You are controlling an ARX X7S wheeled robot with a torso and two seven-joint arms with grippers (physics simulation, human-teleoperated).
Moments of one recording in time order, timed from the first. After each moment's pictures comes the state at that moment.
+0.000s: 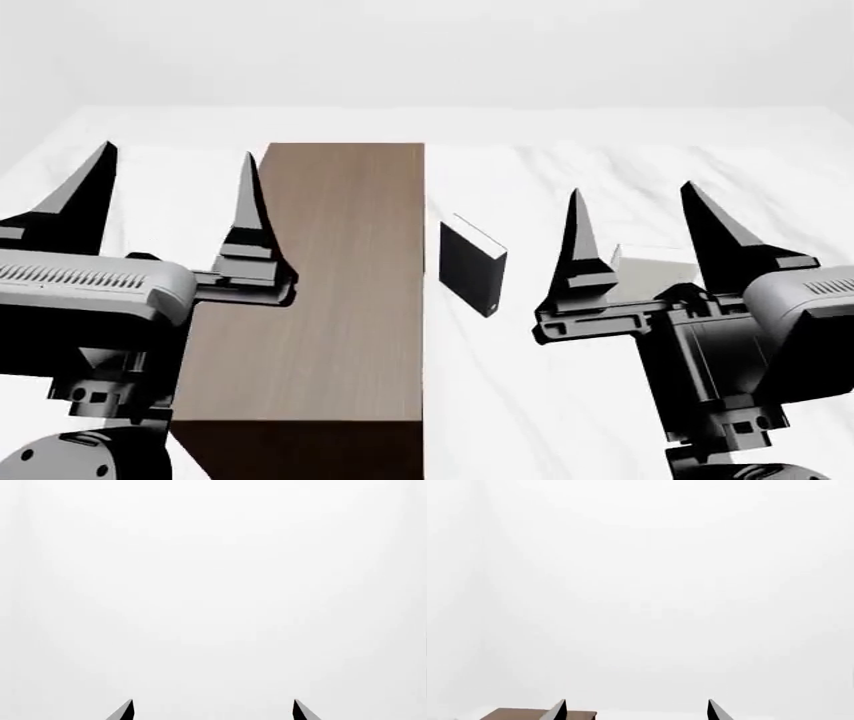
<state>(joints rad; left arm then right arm) -0.29 -0.25 -0.01 0.85 -0.24 -0.58 -0.12 0.27 0.23 0.05 -0.98 0.44 0.79 0.19</state>
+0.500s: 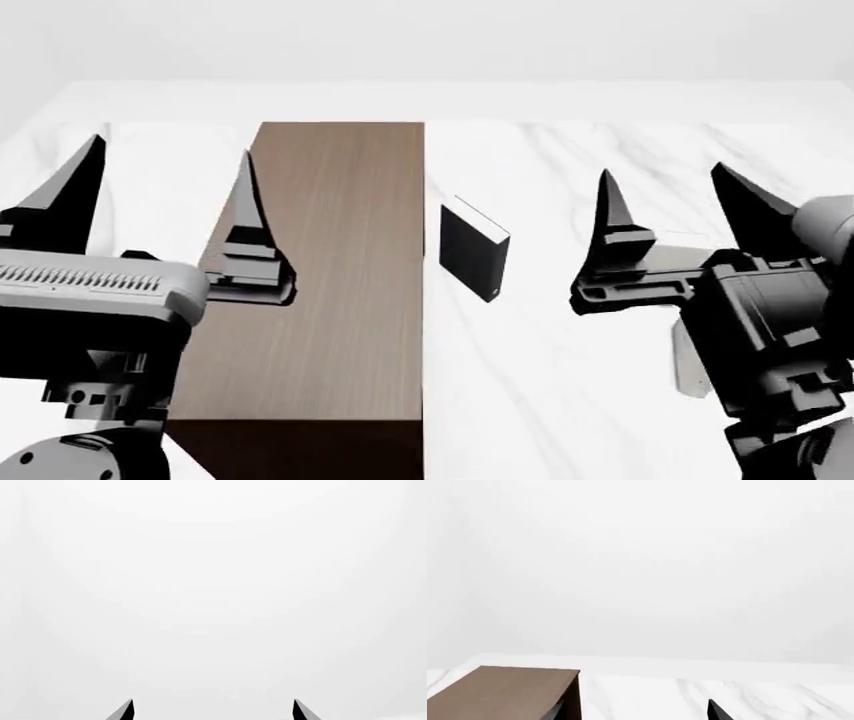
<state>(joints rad) -0.31 -0.29 0.04 0.88 -0.19 -0.61 -0.16 0.54 0.51 0.19 -0.95 1.20 1.09 0.70</state>
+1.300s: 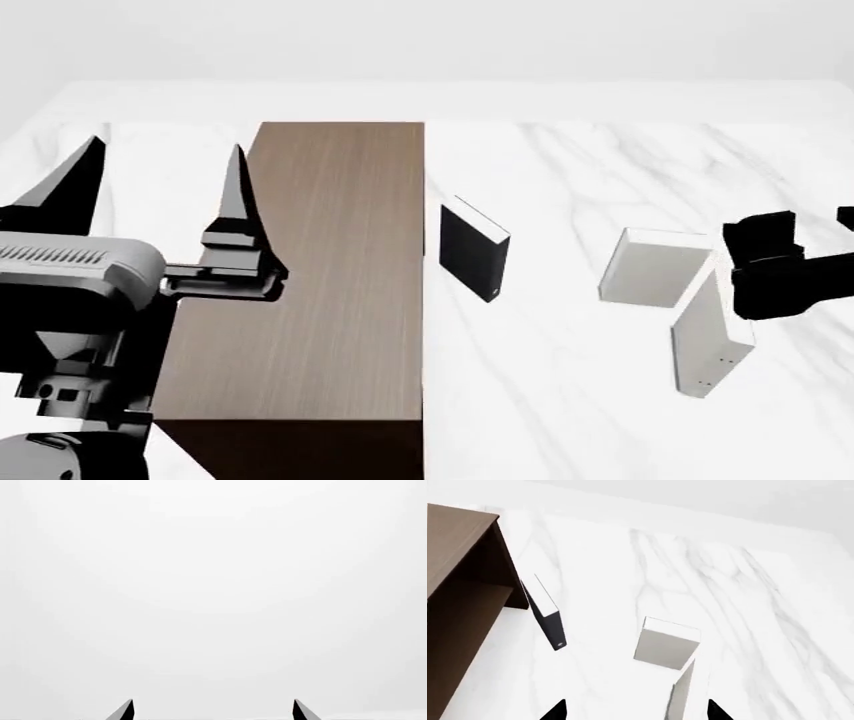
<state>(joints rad) -0.37 -0.26 -0.09 0.97 -0.40 -0.83 -0.18 1.27 1.14 -0.37 -0.29 2.38 1.30 1.29</state>
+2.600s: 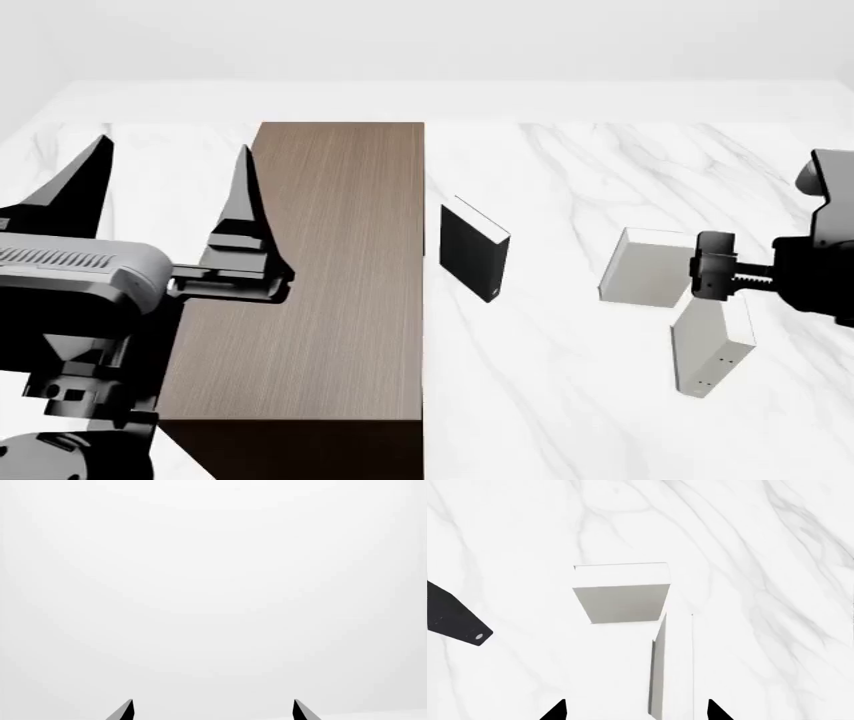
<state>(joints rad) -0.36 -0.31 -0.05 0.95 -0.44 -0.77 -0.23 1.16 0.93 -0.50 0.26 1.65 1.24 0.78</state>
